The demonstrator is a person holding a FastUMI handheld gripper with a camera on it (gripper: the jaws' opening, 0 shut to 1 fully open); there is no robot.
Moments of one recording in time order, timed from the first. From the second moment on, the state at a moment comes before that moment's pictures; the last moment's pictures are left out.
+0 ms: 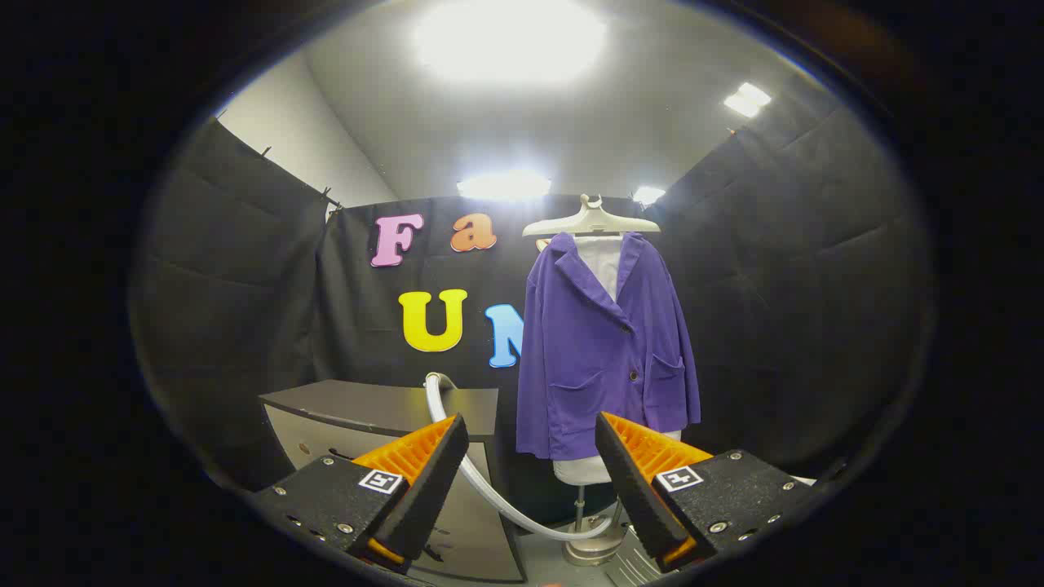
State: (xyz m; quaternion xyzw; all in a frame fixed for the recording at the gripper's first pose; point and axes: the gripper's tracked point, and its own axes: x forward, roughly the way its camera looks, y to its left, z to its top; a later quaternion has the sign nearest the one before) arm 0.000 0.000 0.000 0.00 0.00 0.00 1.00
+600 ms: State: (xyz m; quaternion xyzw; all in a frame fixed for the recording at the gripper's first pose) arm -0.003 -0.003 -0.001 0.01 0.00 0.00 1.00
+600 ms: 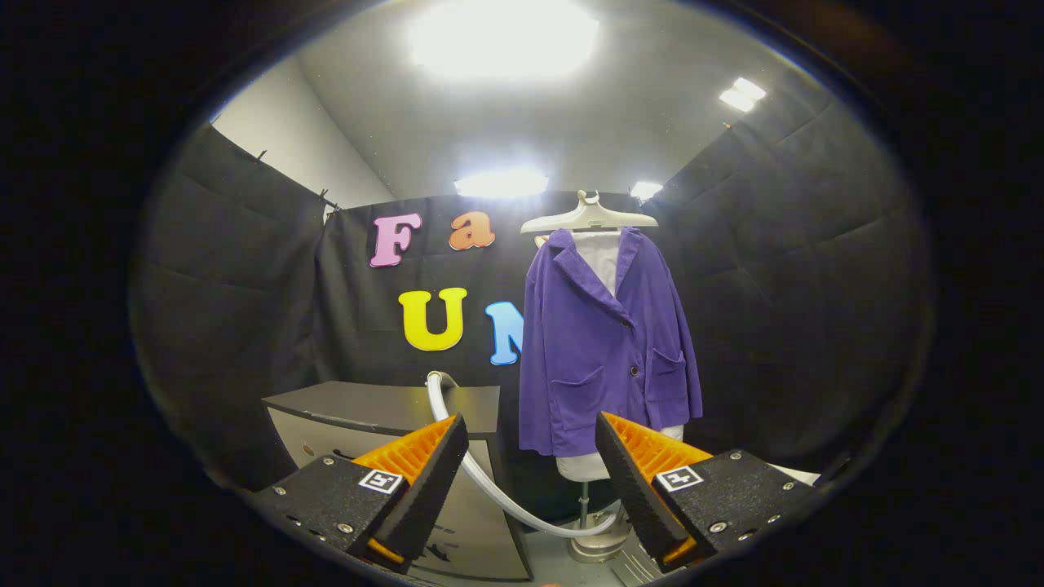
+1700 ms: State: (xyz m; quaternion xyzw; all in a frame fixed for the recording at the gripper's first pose) arm 0.033 0.026 0.057 -0.01 -0.02 0.04 1.00
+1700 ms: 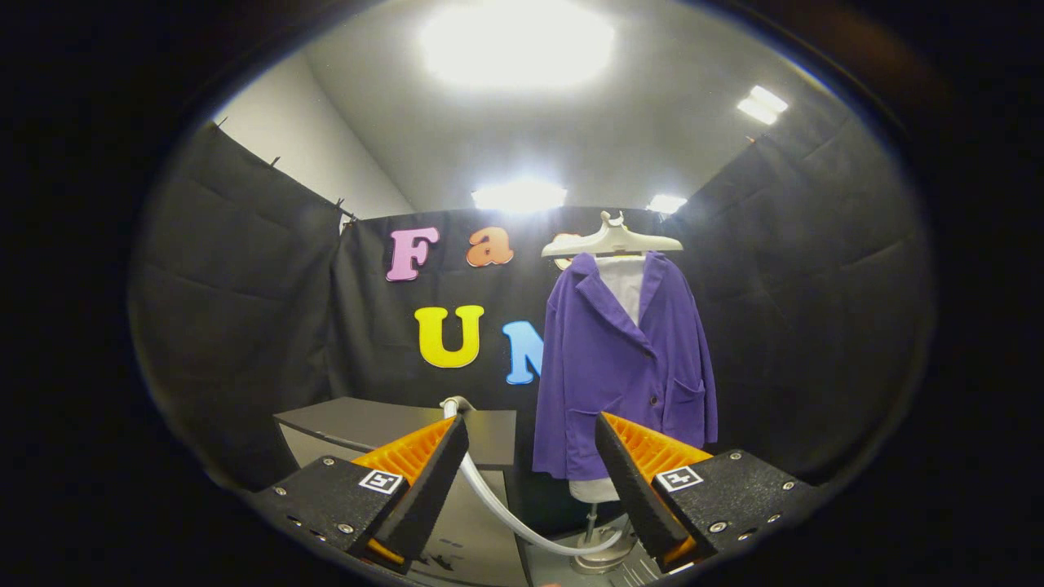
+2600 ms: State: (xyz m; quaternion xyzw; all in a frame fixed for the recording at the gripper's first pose) arm 0.231 0.118 0.150 -0.01 -0.01 0.15 0.99
